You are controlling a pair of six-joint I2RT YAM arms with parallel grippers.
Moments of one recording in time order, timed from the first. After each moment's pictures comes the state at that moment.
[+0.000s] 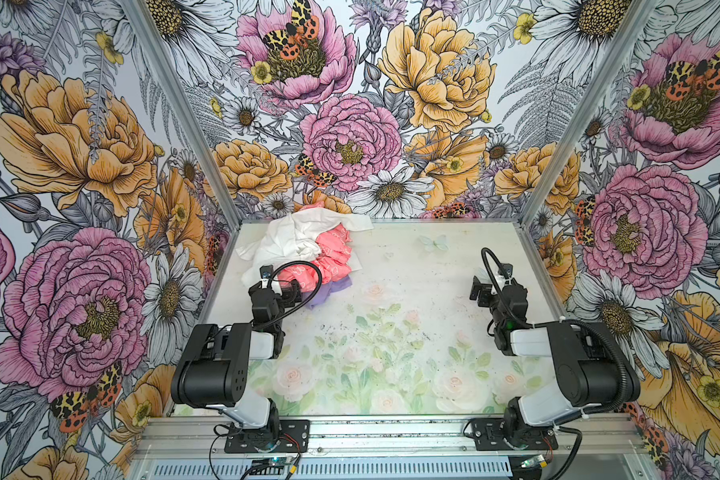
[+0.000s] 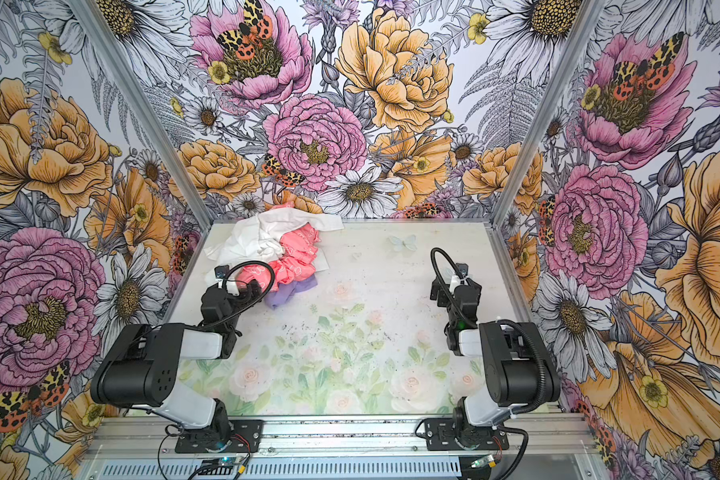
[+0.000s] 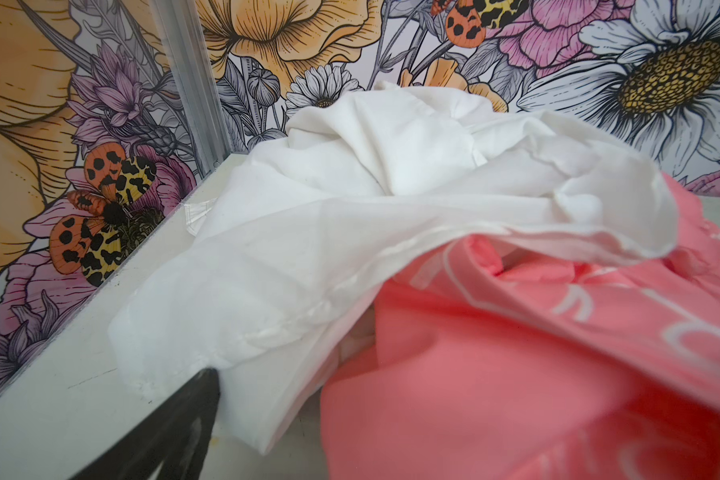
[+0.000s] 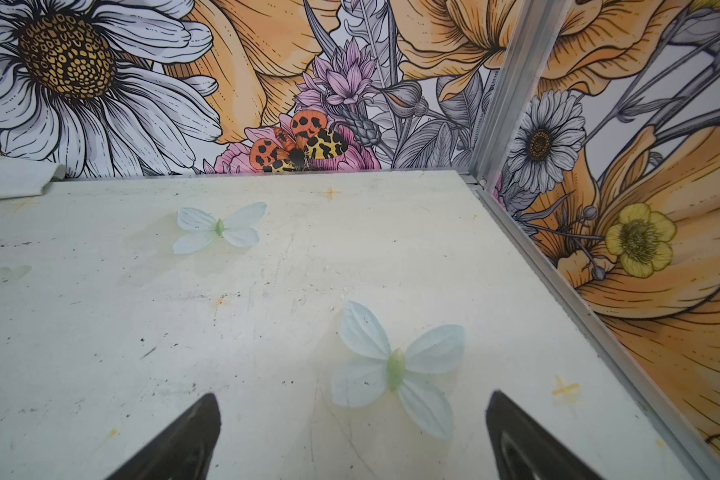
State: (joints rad) left arm 0.01 1.56 0.36 0.97 -0.10 -0.06; right arm -0.01 1.55 0.38 0.87 0.11 0.01
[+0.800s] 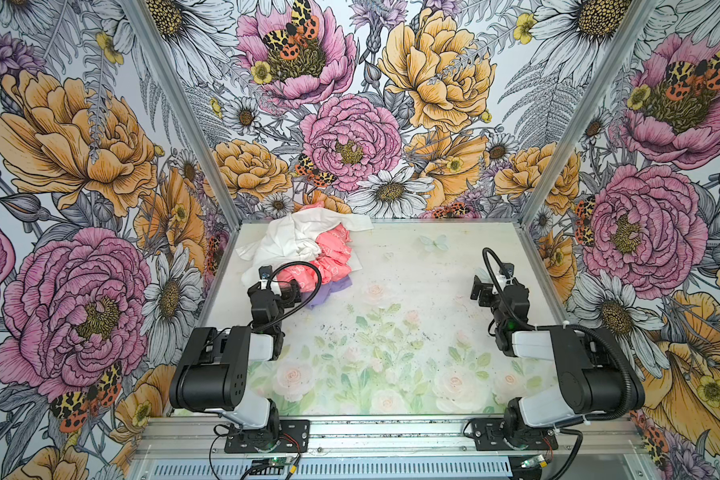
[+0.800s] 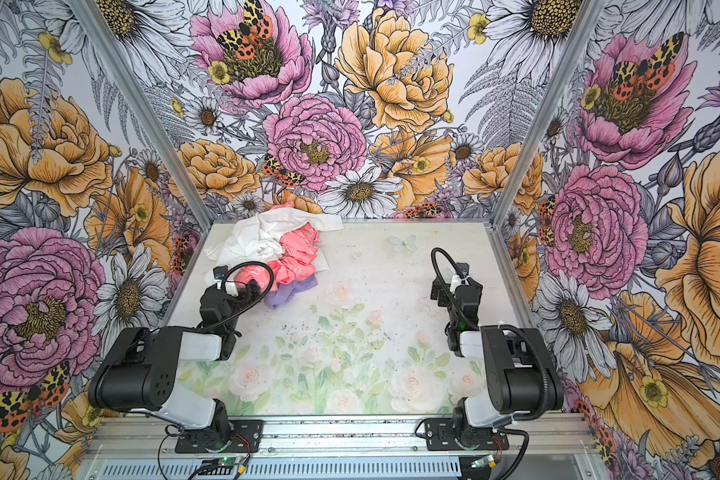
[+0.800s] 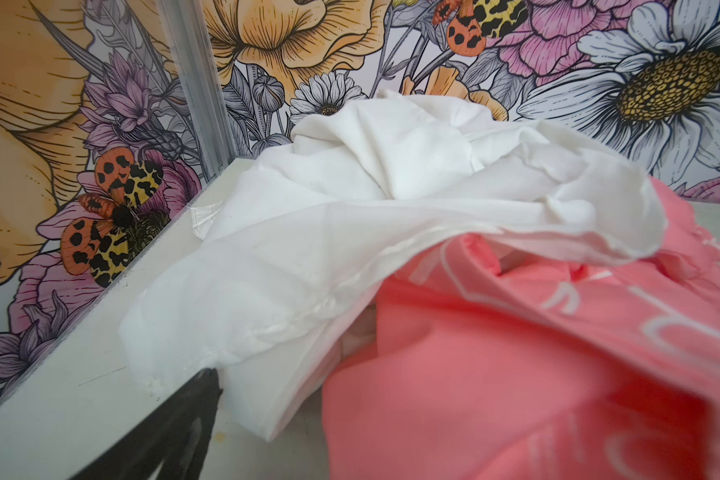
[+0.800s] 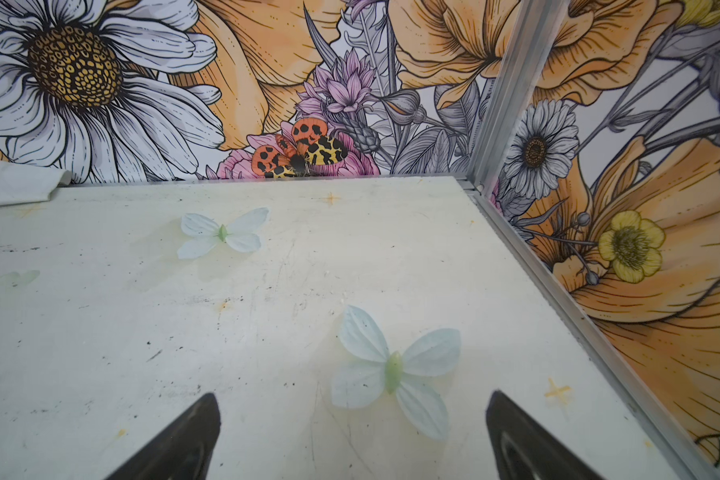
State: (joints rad) left arm 0.01 1.49 0.33 0.96 -0.12 -0.06; right arm -0.01 1.46 0.37 0.81 0.11 0.00
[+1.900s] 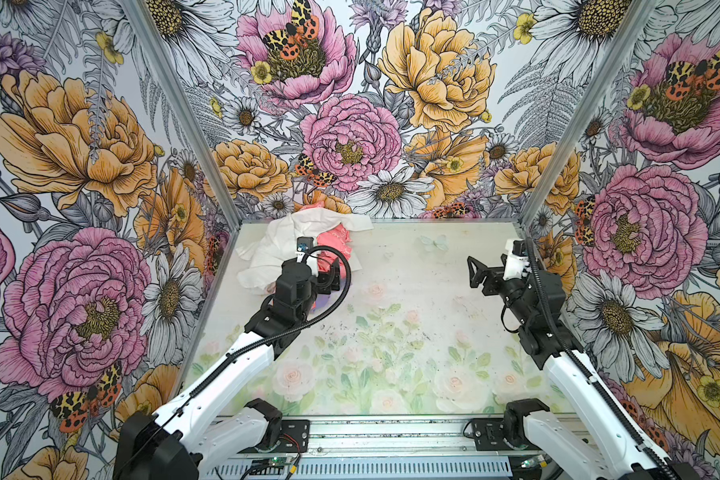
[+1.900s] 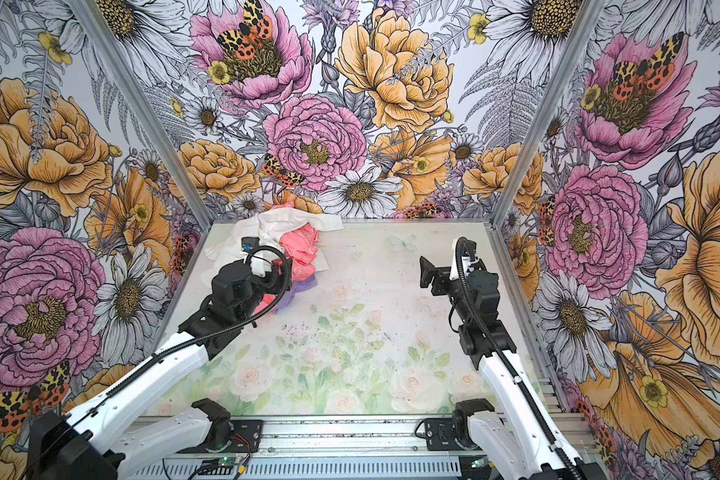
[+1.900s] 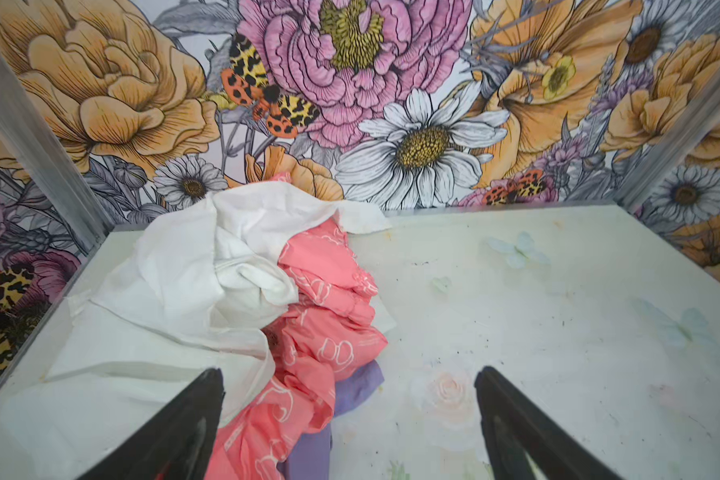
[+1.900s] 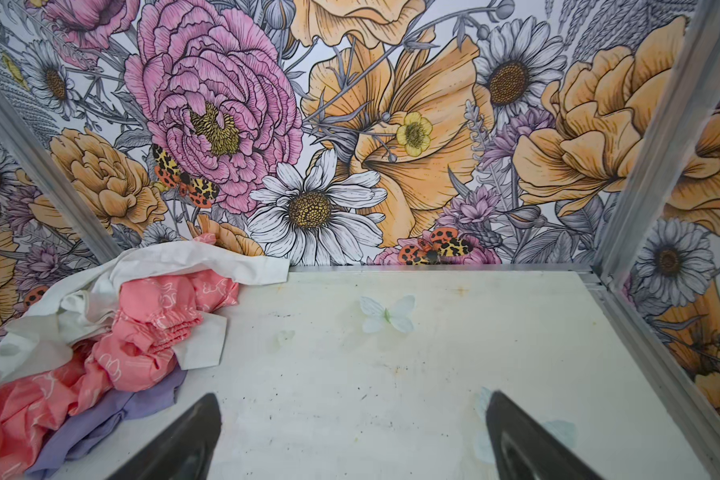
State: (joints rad) left arm -0.51 1.09 0.82 -0.07 -0.35 -0.15; right arm 0.12 0.87 0.66 0.04 -0.14 0.15
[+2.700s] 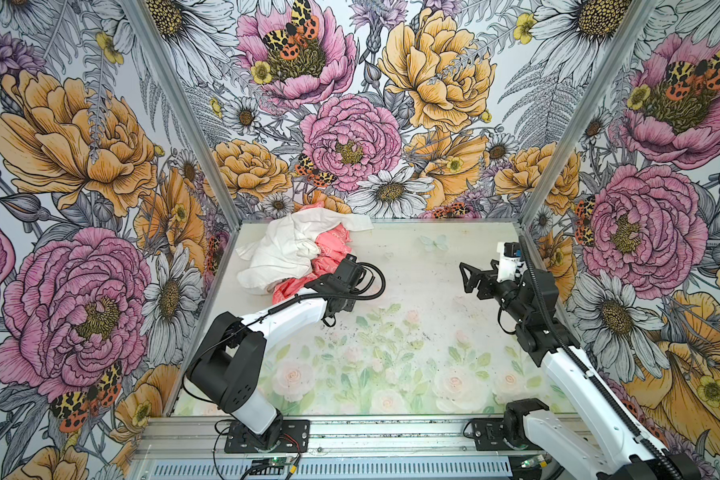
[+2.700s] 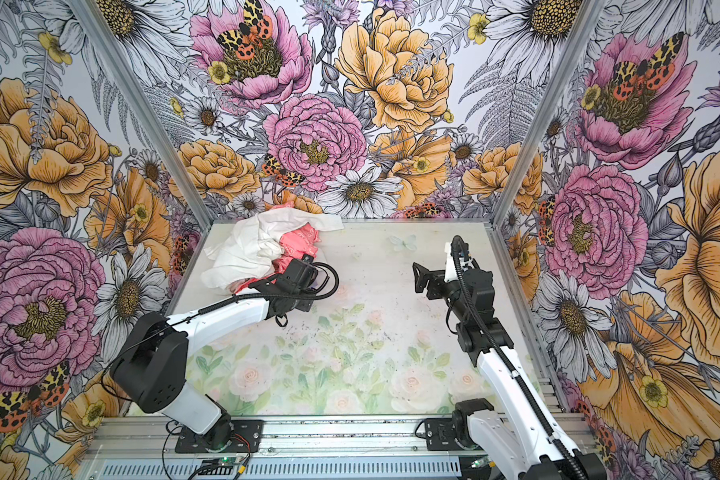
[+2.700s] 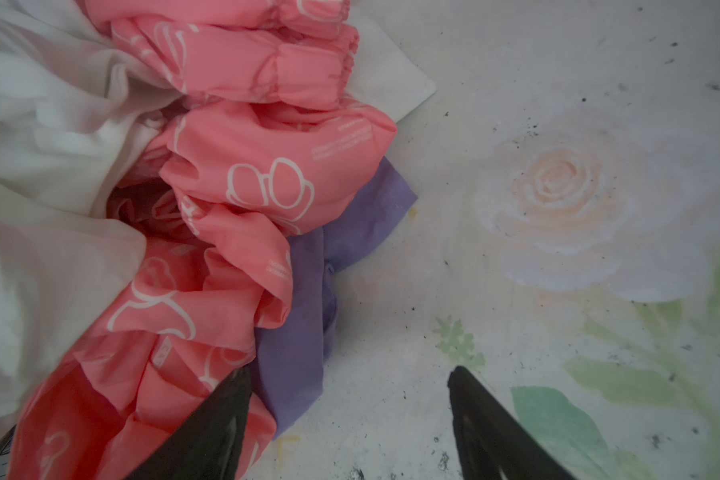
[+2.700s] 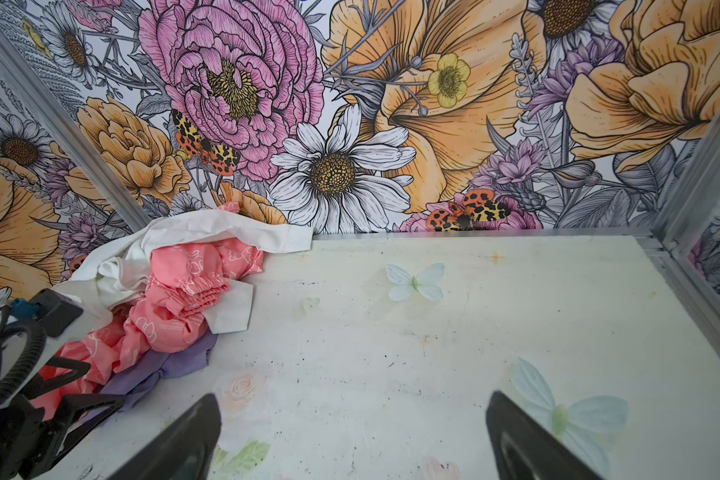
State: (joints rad) left arm -0.61 1.61 1.05 -0.45 -0.47 -0.10; right arm 0.13 0.90 0.66 -0.01 -0.20 0.18
